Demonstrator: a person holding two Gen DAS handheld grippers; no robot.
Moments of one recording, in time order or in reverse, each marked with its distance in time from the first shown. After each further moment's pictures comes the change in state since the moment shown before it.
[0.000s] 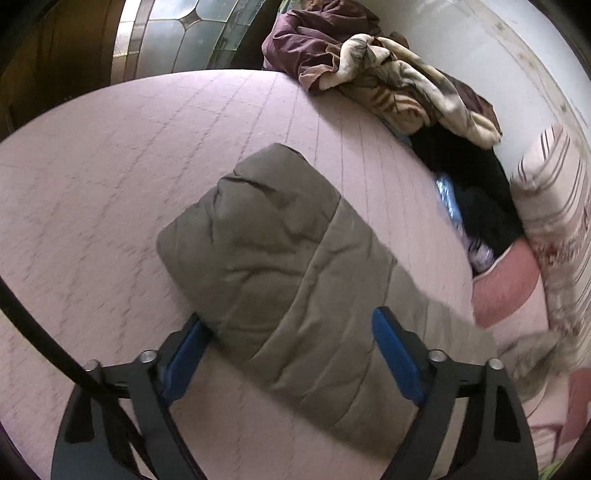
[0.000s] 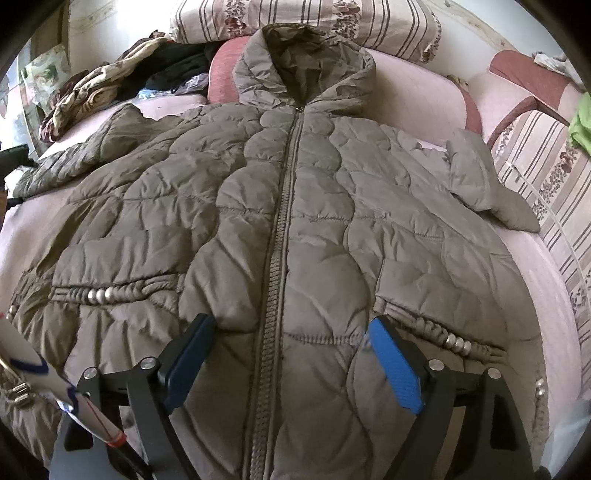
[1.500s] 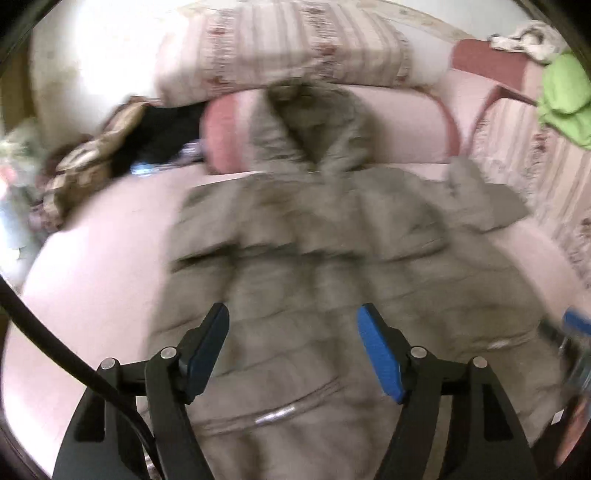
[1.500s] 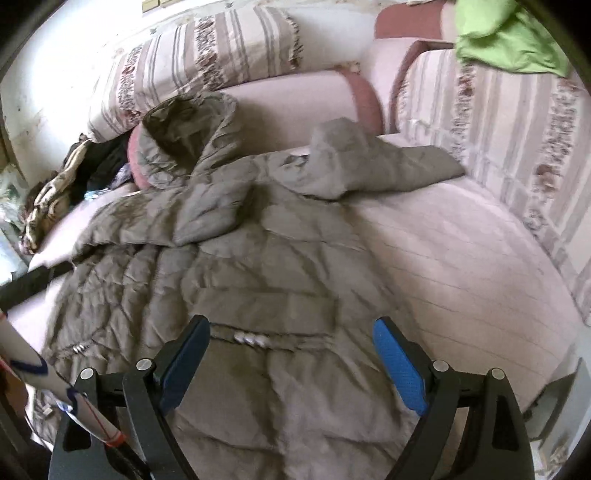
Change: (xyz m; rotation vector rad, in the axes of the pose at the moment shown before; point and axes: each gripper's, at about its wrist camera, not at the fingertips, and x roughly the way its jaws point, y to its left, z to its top) left arm -0.170 -0.225 -0.402 1.066 -0.076 -0.088; right arm -0.073 -0.171 -0.015 0.328 -0.103 0.016
